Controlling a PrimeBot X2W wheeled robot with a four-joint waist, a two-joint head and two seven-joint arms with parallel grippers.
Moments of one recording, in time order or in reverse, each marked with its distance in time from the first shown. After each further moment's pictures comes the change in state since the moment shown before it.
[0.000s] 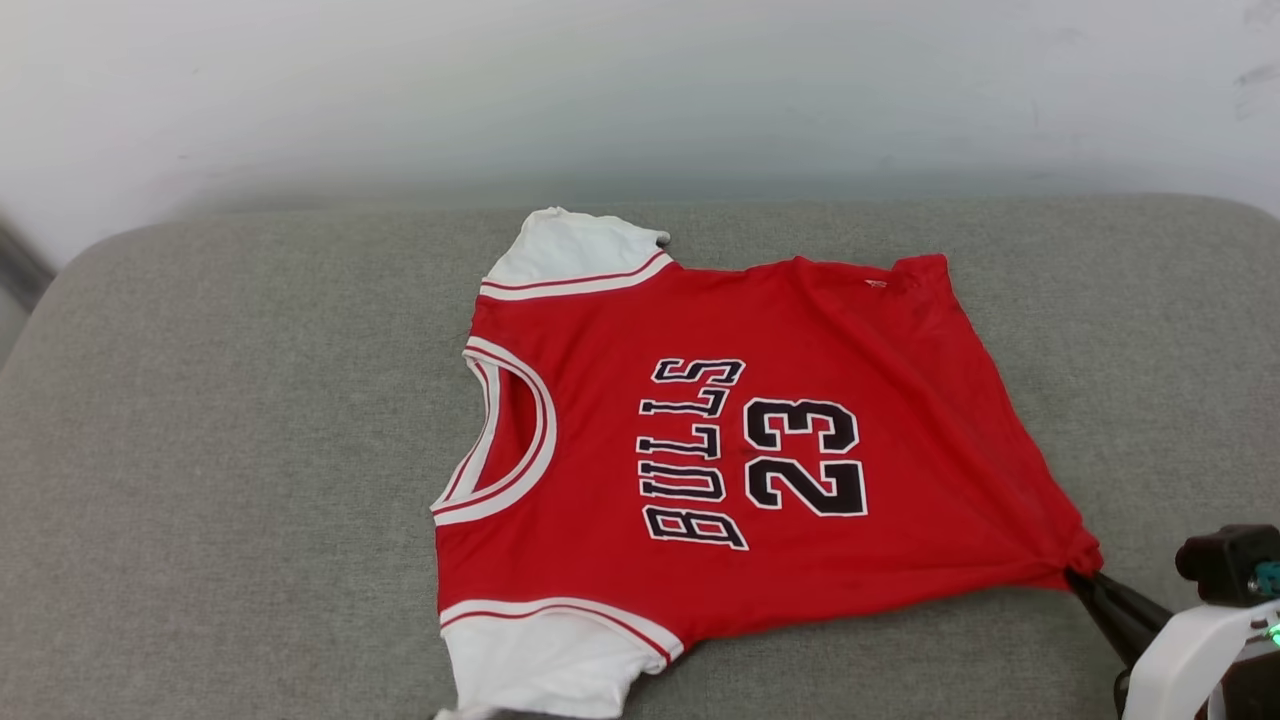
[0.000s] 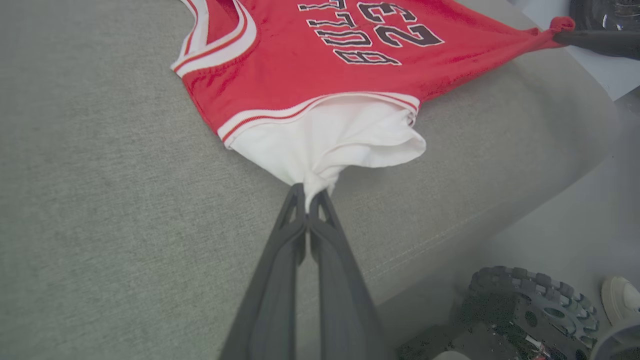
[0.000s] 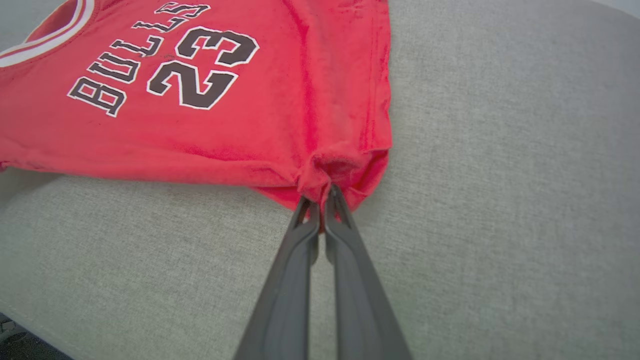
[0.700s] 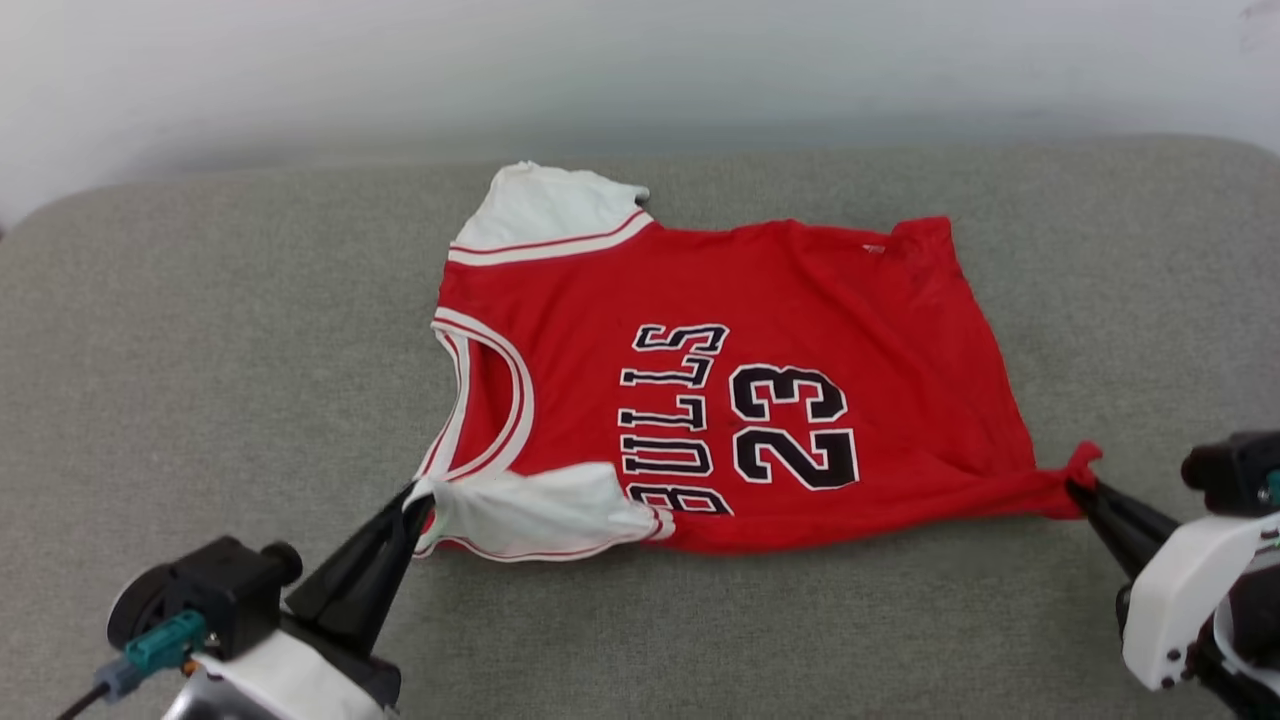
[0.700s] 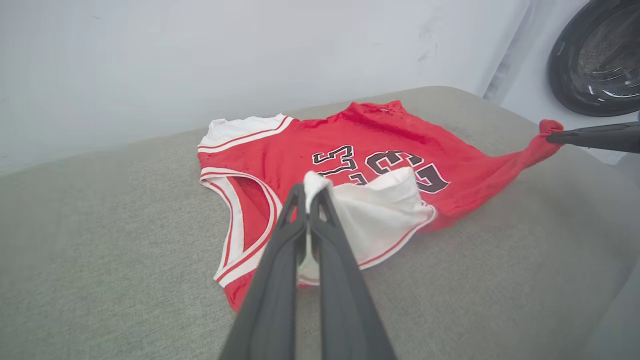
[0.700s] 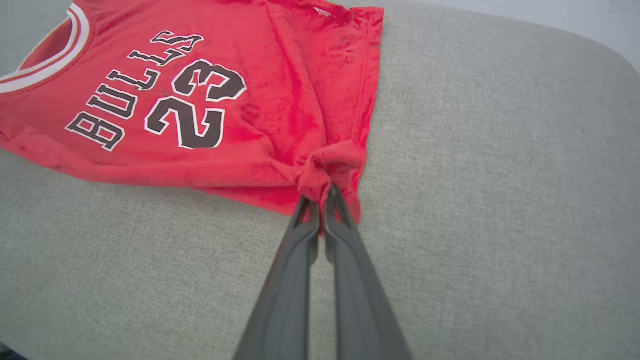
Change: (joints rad) left arm -0.267 -0.003 0.067 -0.080 0.026 -0.003 -0.053; right arm -0.022 0.062 -0.128 -0.182 -0.078 0.000 0.181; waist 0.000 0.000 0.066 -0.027
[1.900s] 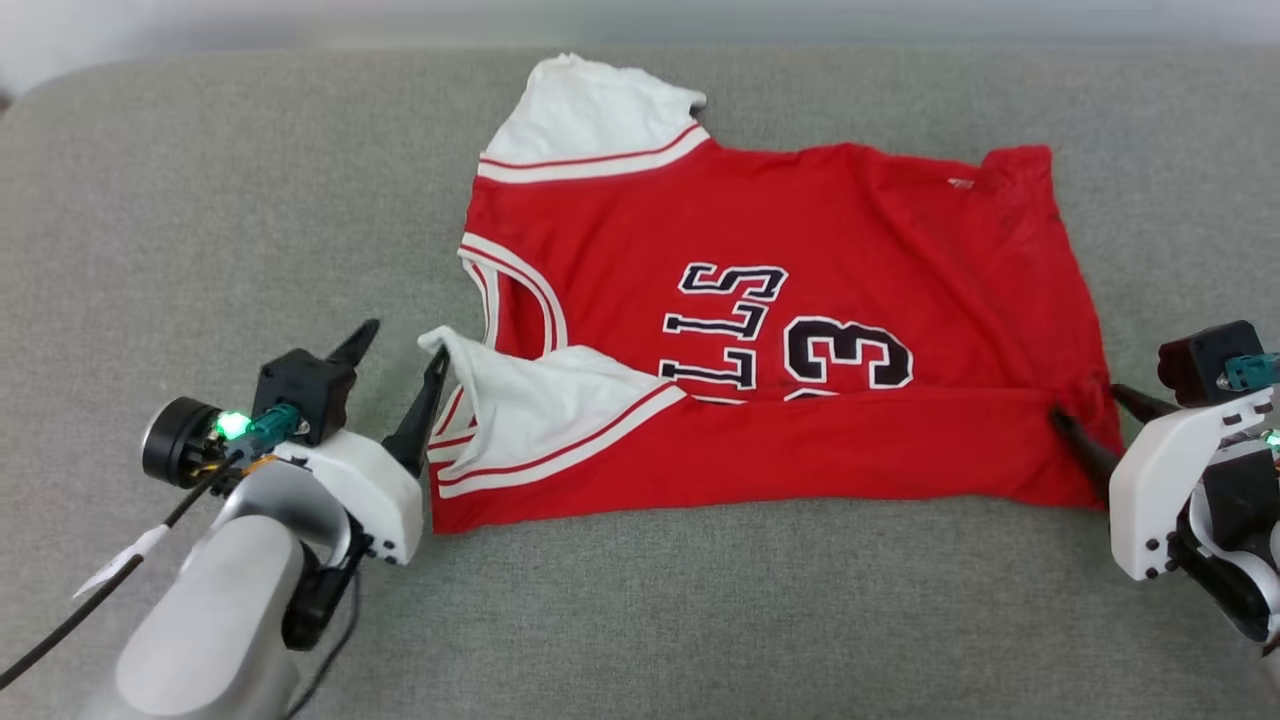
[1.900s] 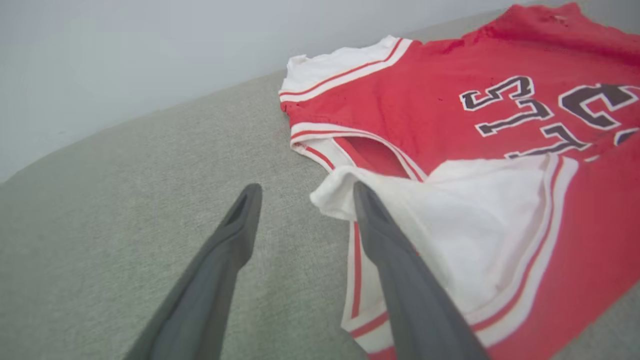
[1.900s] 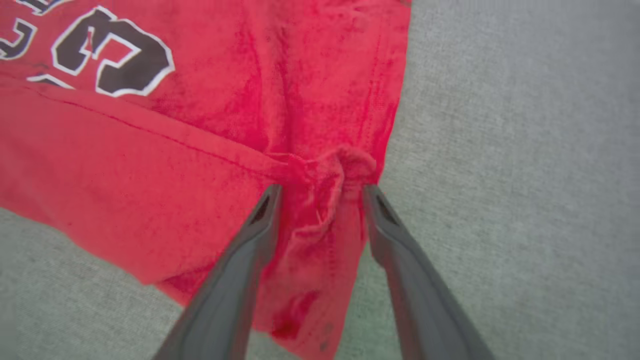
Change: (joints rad) left arm -0.538 -0.092 -0.202 0.682 0.131 0.015 -0.134; right arm -0.298 0.002 0.109 0.267 -0.069 0.000 0.038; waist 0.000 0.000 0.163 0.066
